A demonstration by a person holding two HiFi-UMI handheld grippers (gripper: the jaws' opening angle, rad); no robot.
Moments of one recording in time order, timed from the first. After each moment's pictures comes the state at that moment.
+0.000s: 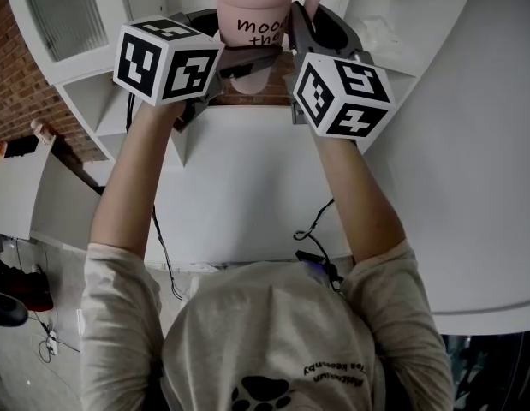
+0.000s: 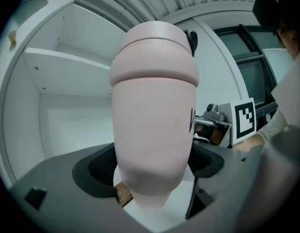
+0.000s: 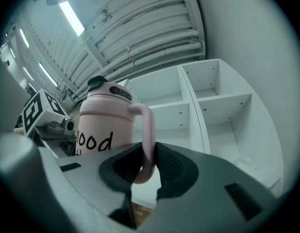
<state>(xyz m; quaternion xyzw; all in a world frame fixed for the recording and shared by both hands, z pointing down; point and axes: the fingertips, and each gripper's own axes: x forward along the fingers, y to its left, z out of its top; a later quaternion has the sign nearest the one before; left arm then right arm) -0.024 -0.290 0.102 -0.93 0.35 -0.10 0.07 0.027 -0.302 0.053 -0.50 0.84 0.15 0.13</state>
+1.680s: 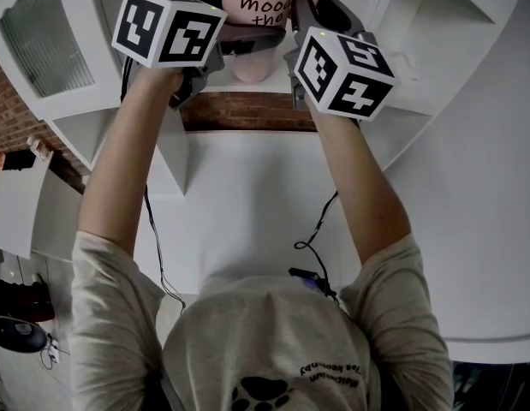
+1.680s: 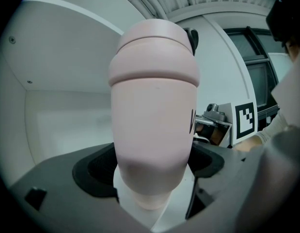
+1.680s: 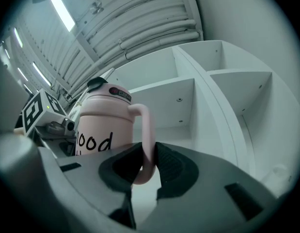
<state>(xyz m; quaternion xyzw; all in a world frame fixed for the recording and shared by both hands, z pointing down) -0.042 -0.412 0.037 -0.94 0.33 -0.11 0.06 0.008 -0.425 -0.010 -0.51 0.84 0.14 0.13</state>
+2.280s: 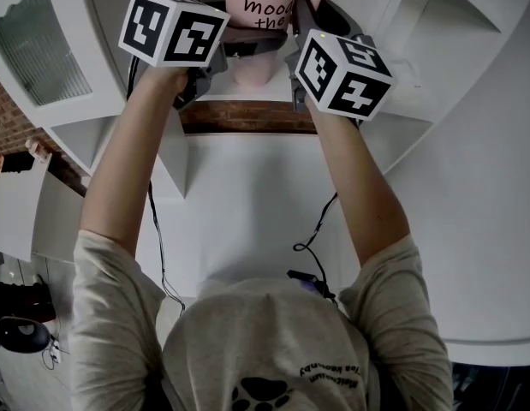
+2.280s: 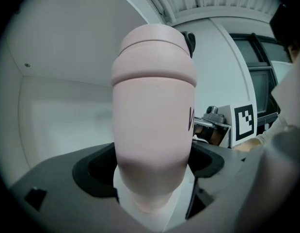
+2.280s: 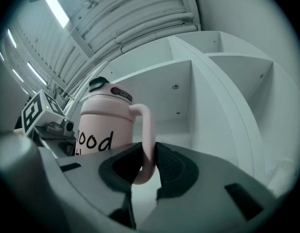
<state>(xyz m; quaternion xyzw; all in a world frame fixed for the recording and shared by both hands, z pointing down) -0.041 -0.437 0.053 -0.94 0.32 -0.10 0.03 0.010 -0.453 0.009 -0.52 0.84 0.11 0.12</state>
